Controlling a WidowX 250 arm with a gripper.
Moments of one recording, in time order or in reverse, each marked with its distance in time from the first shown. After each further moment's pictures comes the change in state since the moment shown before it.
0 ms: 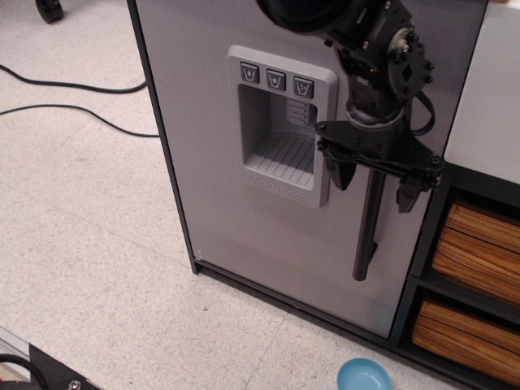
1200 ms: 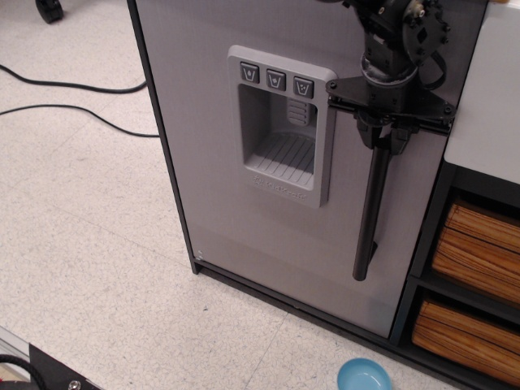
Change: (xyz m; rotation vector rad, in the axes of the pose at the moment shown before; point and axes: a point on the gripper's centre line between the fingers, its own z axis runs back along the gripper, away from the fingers) arm 0.044 0.013 0.002 0.057 -0.100 0.088
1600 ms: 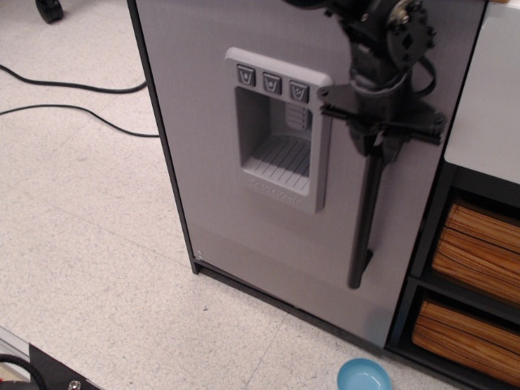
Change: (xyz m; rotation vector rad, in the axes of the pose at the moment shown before) arm -0.020 0.008 0.007 -0.029 0.017 -0.025
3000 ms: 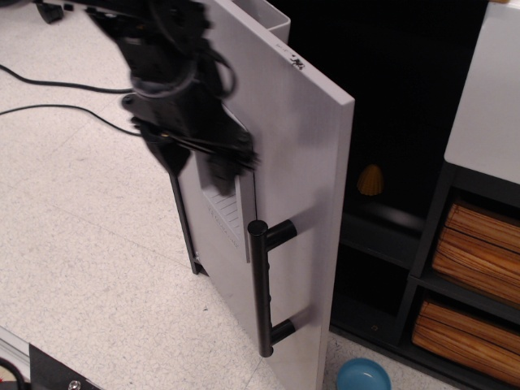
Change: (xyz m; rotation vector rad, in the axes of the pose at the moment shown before) arm -0.086 0.102 0.086 0.075 0.100 -0.014
